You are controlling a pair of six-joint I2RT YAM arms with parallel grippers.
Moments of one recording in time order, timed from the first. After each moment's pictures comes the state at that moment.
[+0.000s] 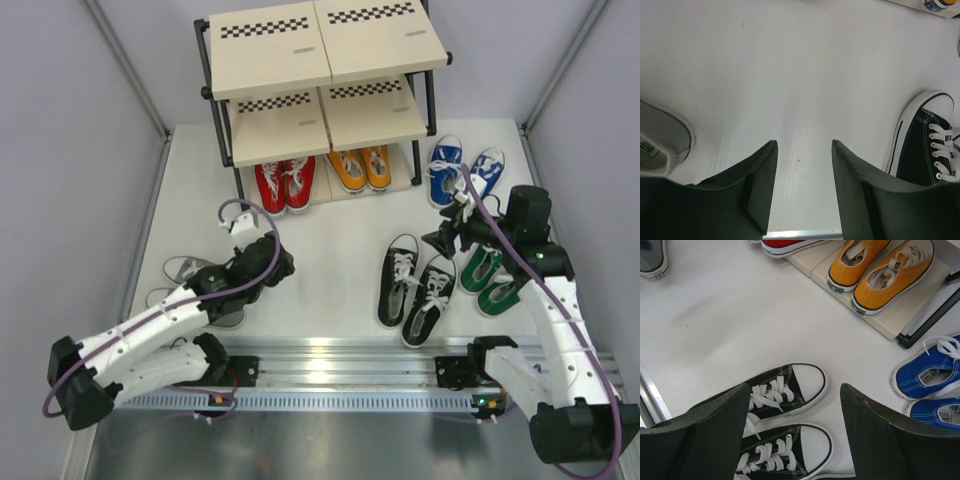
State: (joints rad) left arm -0.89 0.87 0.71 -0.60 -0.58 -1.03; right arm 0.05 0.87 0.86 -0.52 -0.77 -0.47
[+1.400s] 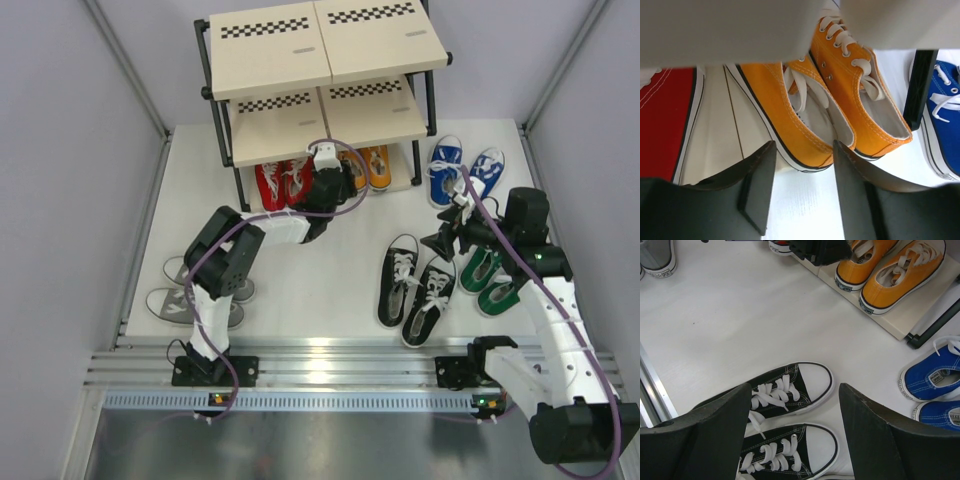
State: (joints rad) left arm -0.66 2.01 1.23 0.53 -0.41 -0.46; right arm 0.05 0.86 0.84 -0.52 -0.79 -0.47
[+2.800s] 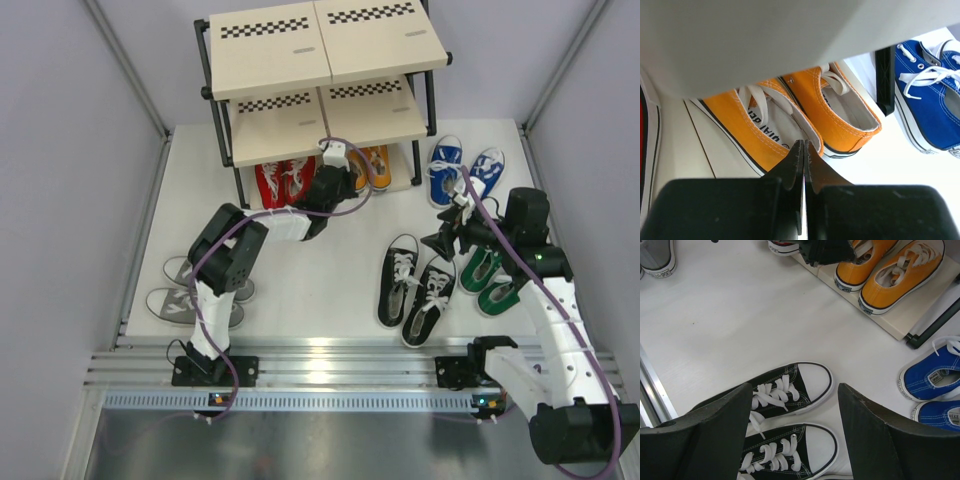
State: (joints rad) left arm -0.65 2.06 1.26 0.61 -0.21 -0.35; right arm 0.05 0.86 0.84 -0.52 -0.79 -0.47
